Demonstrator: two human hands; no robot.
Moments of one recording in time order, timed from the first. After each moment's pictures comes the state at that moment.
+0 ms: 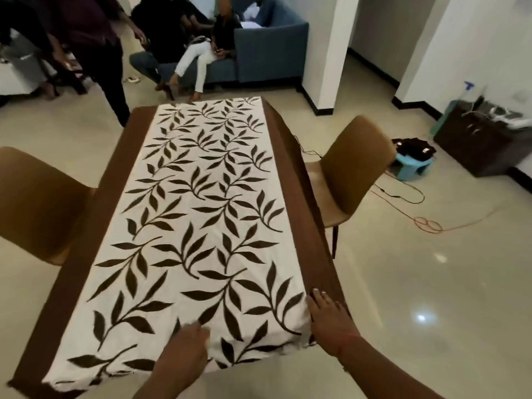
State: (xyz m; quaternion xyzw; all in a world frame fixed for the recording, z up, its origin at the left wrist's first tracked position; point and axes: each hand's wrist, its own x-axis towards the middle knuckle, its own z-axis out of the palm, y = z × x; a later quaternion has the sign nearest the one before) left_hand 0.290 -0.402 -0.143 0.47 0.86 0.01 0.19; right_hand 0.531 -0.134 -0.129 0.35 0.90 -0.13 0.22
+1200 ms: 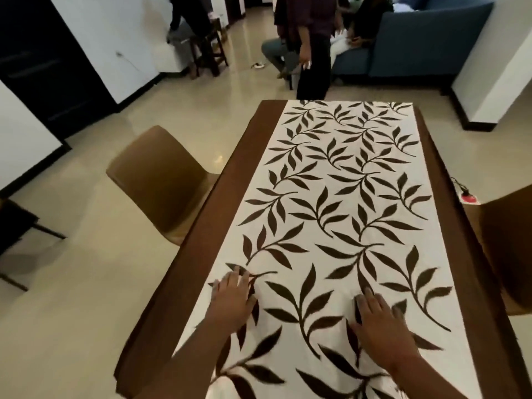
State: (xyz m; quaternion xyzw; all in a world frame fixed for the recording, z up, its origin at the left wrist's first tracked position) left_hand 0.049 -0.367 -0.129 0.27 0.95 -0.01 0.15; right_hand 0.258 -0.091 -0.130 0.21 0.96 -0.07 0.19
